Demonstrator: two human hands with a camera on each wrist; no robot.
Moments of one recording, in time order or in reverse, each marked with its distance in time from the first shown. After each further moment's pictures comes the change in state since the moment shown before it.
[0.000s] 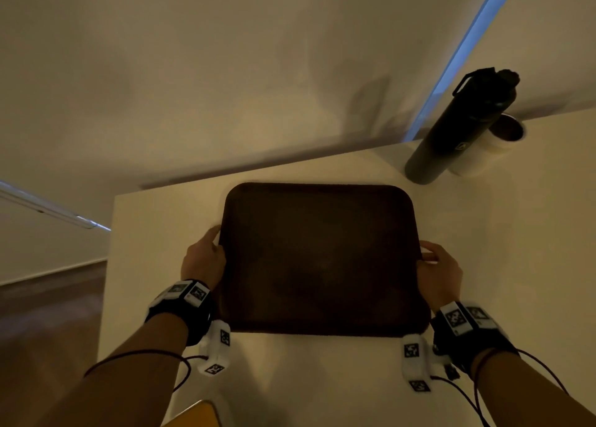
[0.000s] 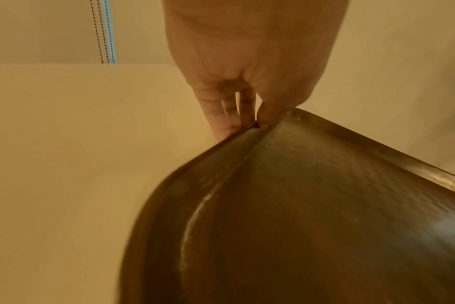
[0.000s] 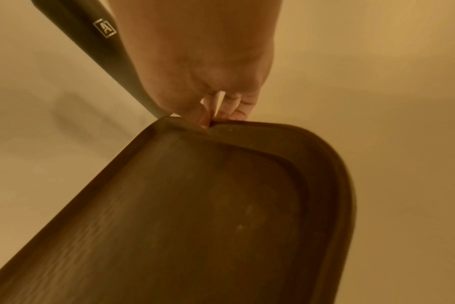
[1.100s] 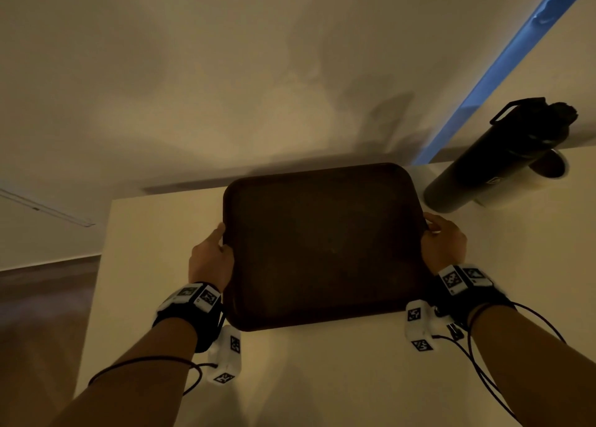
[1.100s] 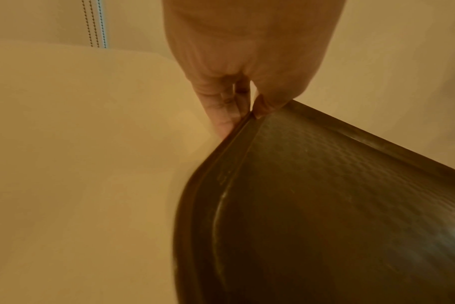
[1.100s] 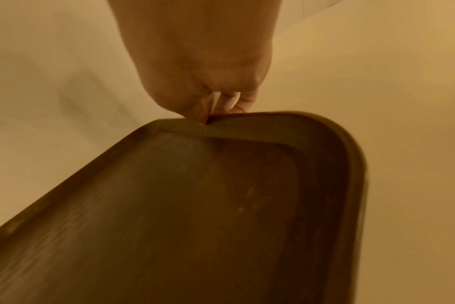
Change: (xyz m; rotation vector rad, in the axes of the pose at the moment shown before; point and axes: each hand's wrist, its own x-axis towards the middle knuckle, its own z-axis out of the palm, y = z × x) left_hand 0.038 0.019 0.014 -0.128 0.100 -0.090; right_hand 0.104 -0.068 0.032 -0.149 0.003 -0.095
